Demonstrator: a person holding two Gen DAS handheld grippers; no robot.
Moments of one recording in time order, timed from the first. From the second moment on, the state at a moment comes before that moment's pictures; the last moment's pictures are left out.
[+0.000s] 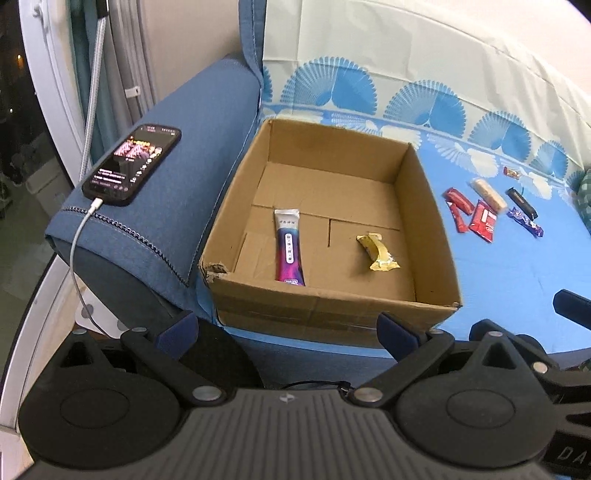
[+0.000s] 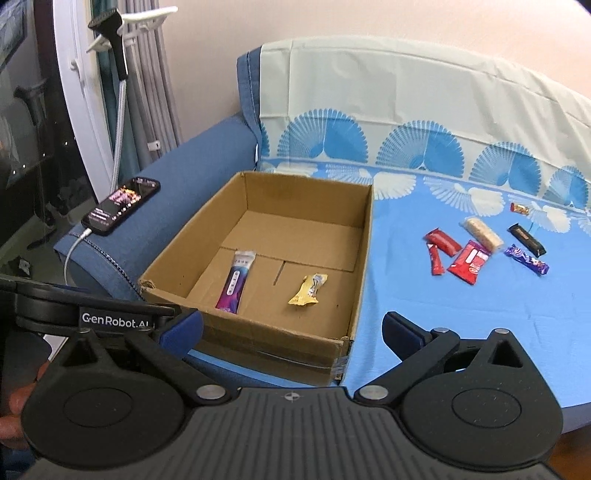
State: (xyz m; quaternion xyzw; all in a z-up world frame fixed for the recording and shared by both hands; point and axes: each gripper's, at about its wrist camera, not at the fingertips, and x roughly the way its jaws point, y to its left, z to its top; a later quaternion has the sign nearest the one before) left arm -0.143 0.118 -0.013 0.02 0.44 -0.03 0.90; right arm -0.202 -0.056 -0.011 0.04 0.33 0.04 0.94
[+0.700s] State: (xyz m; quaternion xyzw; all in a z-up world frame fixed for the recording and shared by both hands) left arm -0.168 0.112 0.005 0.03 0.41 -0.03 0.91; right arm -0.228 -0.063 0.000 0.06 0.30 0.04 0.95
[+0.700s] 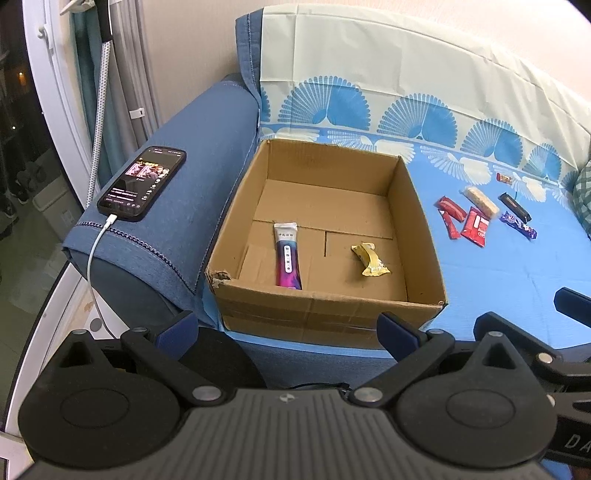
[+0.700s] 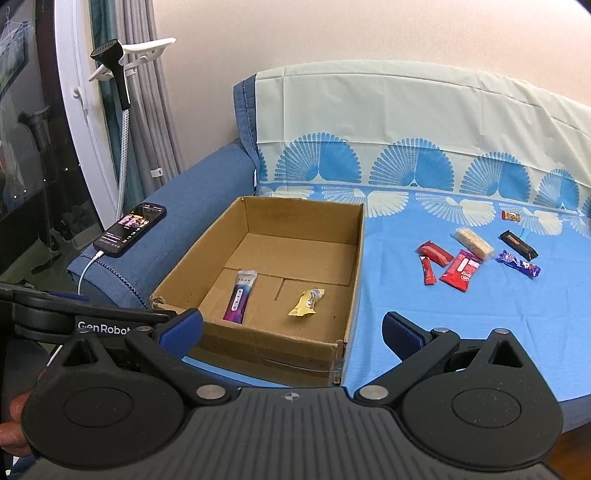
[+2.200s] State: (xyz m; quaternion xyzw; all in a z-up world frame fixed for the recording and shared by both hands) left arm 0.070 -0.110 -0.002 0.10 0.44 -0.07 0.89; right arm -0.065 -0.341 -0.129 0.21 0.34 -0.19 0.90
